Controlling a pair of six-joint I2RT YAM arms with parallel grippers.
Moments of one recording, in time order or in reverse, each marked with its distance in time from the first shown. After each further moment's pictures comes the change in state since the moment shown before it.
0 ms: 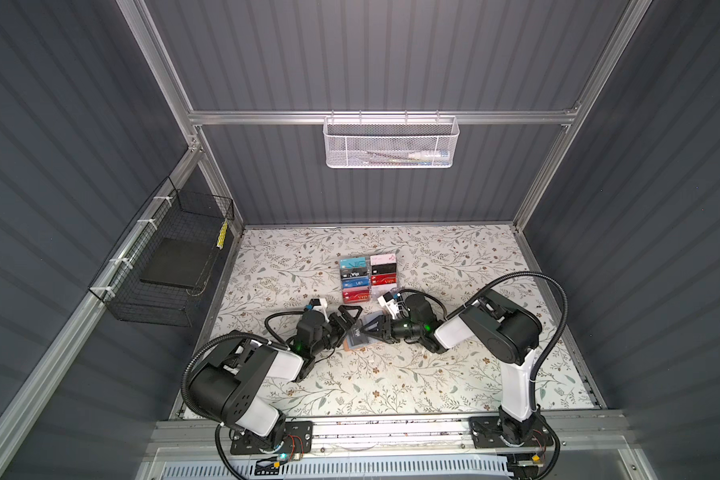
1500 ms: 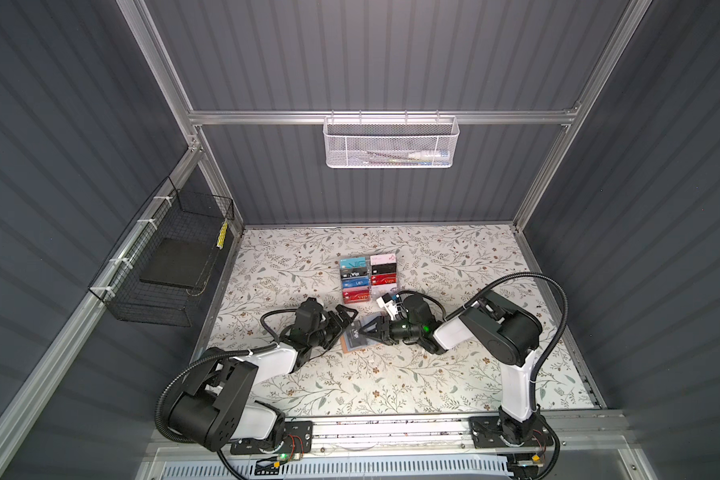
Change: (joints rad) left arm 0.061 -0.159 0.106 -0.490 0.045 0.109; right arm 0.017 -0.011 0.000 -0.019 0.021 0.023
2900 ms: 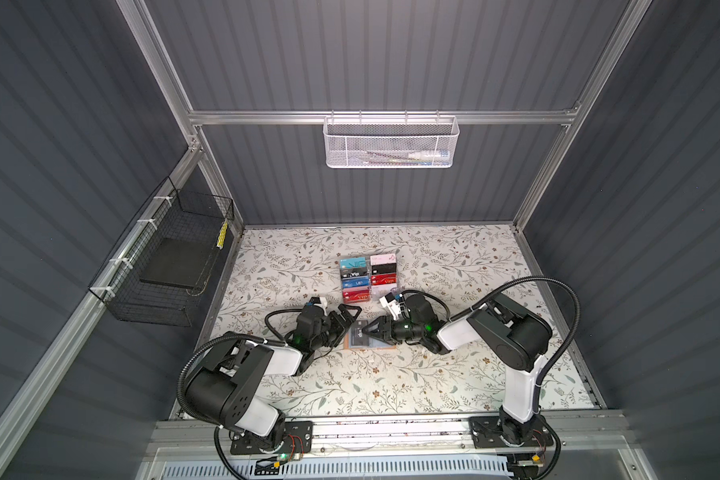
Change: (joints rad) left arm -0.022 0.130 -0.056 0.323 0.013 -0.060; right arm -0.006 -0.067 -0.023 -0.091 0.049 -0.039
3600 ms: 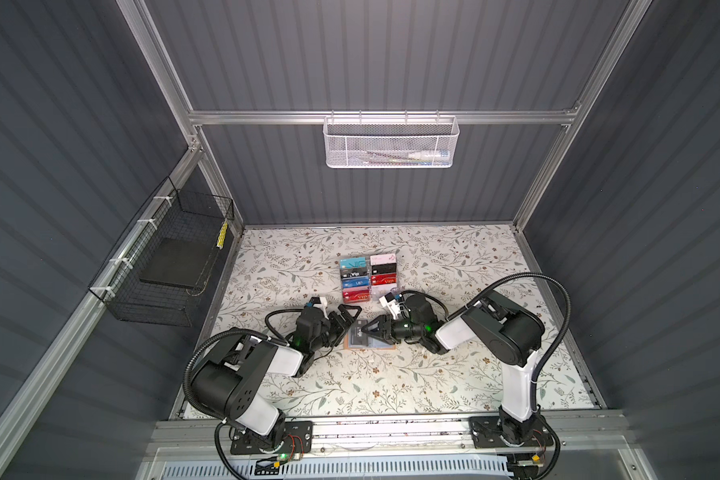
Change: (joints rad) left arm 0.000 0.049 -0.021 0.109 0.003 -0.004; right arm -0.010 0.064 0.008 0.116 -0.039 0.061
